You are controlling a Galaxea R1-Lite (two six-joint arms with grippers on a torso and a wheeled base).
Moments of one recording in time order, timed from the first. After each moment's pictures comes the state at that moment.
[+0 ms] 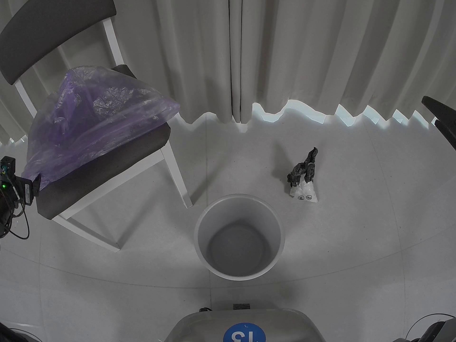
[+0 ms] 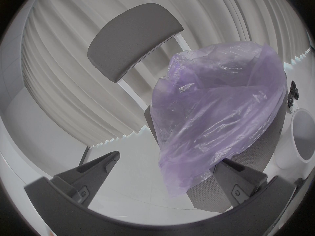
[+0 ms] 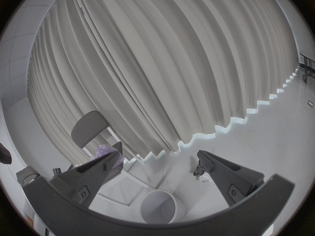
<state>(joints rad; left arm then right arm) 0.38 1.42 -0.53 -0.74 0.08 0.46 0.38 1.02 -0.72 -0.42 -0.07 0.39</state>
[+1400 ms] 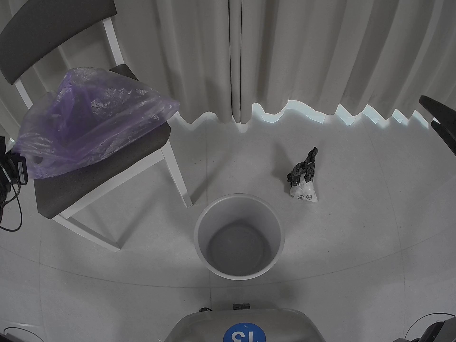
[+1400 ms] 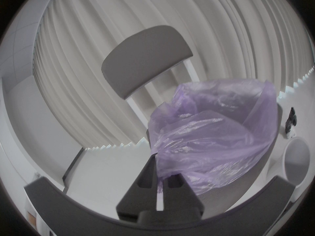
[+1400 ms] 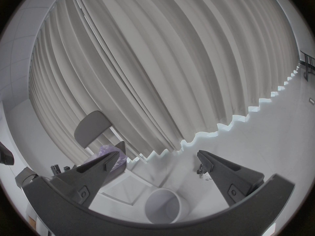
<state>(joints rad) 0.30 1.29 -0.58 -0.71 0.10 0.33 0.46 1.02 -0.71 -0.44 -0.12 0.41</state>
